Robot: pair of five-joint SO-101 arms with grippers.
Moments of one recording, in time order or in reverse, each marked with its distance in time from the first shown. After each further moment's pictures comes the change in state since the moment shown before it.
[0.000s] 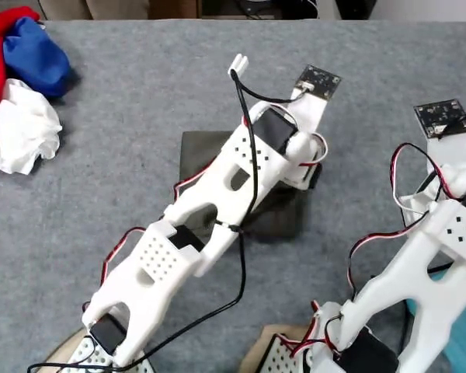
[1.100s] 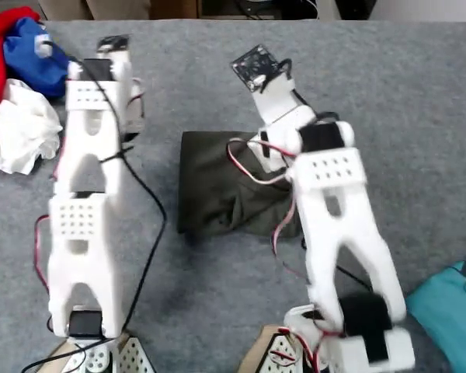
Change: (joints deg) left arm -44.7 0.8 12.4 0.1 -8.4; right arm -49.8 17.1 -0.2 -24.5 -20.7
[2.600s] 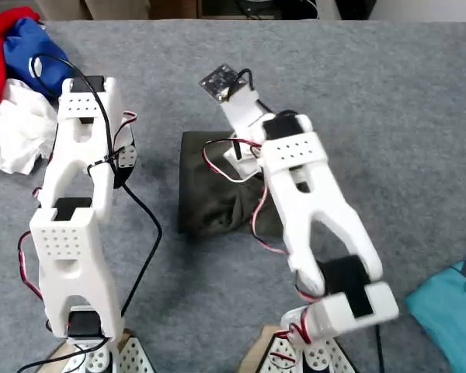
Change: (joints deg) left arm -0.4 -13.5 31.0 0.0 6.4; right arm -5.7 14.9 -2.5 -4.0 -0.2
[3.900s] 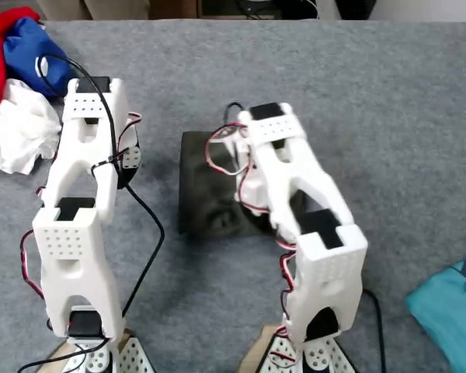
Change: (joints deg) left arm 1.2 0.0 0.3 -0.3 0.0; right arm 2.6 21.5 -14.3 39.2 -0.2
